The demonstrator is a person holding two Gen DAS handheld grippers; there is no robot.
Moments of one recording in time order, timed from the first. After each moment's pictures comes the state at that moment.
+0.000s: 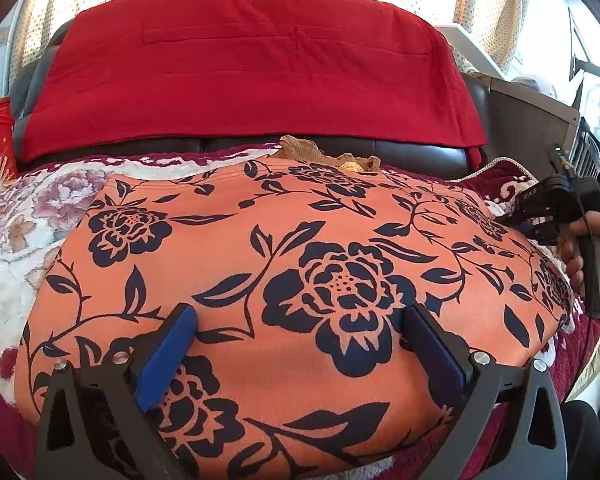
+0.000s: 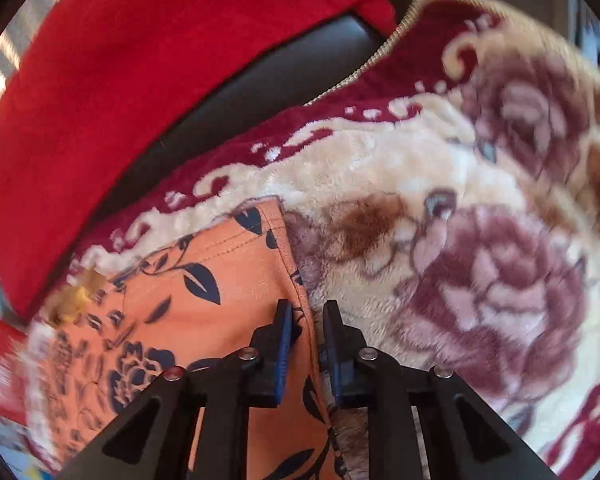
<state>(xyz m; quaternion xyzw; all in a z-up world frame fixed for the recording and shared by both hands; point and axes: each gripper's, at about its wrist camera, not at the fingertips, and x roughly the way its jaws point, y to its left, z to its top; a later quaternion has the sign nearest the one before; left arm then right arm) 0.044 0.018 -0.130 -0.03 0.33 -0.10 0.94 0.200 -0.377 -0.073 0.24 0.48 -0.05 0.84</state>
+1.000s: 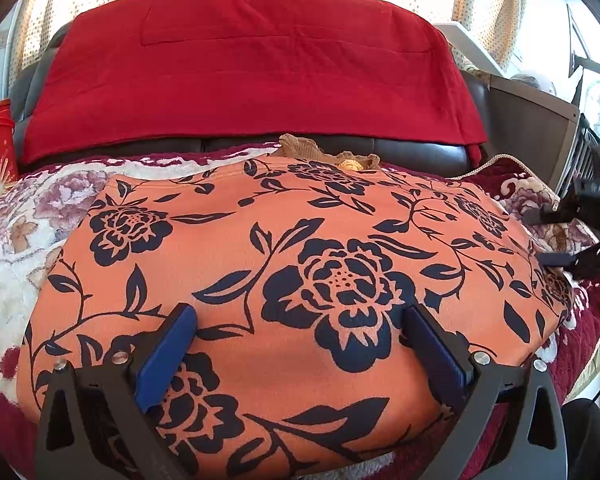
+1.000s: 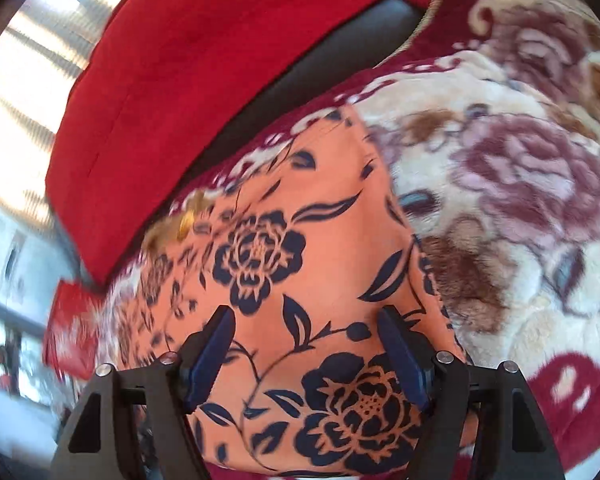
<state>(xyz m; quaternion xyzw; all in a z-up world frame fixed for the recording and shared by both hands) 0.042 0.016 -0.130 -0.03 0.34 -0.09 0.94 0.132 -0.329 -0.048 0.28 0.47 0.07 0.84</state>
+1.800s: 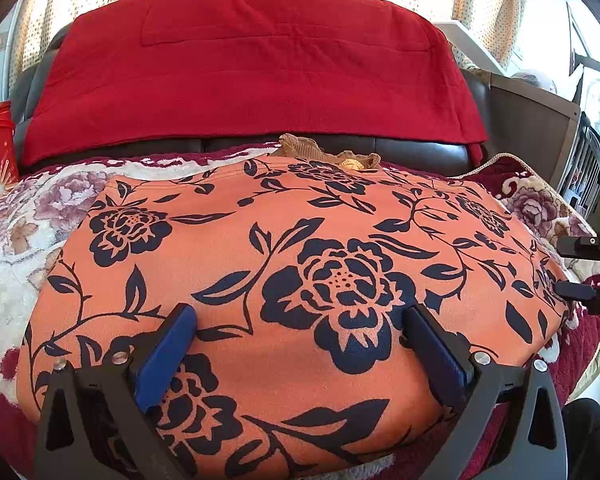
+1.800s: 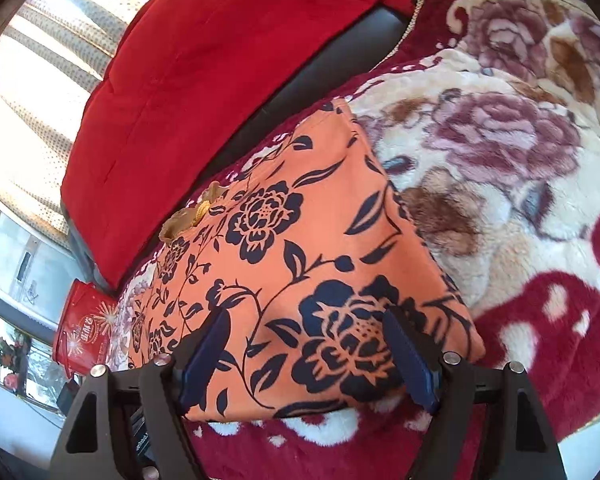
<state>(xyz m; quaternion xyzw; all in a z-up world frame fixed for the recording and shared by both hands) 0.042 0.013 -0.131 -0.02 0.34 -0.09 0.94 0.068 -0.344 -0.068 0.32 0.43 0.08 0.84</state>
